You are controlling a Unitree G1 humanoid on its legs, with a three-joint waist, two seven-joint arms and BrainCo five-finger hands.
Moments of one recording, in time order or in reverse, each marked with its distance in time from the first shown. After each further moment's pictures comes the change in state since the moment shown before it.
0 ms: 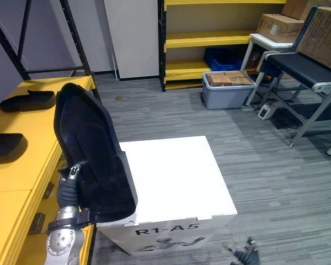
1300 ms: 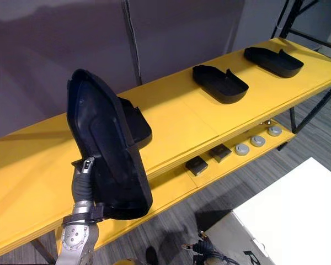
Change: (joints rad) left arm -0.056 -0.022 -0.187 -0.016 -0.018 -0.018 0.047; right arm -0.199 -0.013 0.286 0.206 -0.164 0.037 -0.009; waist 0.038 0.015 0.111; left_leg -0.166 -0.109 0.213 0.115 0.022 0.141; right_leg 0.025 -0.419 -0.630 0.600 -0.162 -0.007
